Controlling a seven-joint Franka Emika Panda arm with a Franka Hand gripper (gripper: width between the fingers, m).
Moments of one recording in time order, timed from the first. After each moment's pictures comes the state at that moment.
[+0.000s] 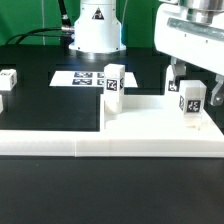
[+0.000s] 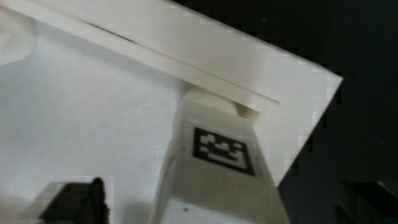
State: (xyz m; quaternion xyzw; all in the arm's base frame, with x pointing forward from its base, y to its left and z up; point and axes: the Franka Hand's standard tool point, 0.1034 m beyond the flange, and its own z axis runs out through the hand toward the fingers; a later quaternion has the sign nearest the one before) arm 0.630 0.120 0.081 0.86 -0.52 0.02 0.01
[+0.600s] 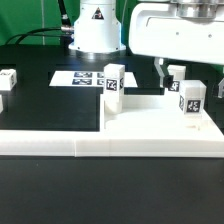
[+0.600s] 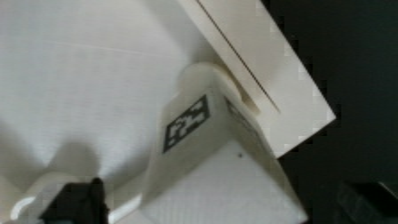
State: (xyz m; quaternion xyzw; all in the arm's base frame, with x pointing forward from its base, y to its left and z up) arm 0.633 0.113 0.087 0.95 -0.30 0.04 -0.02
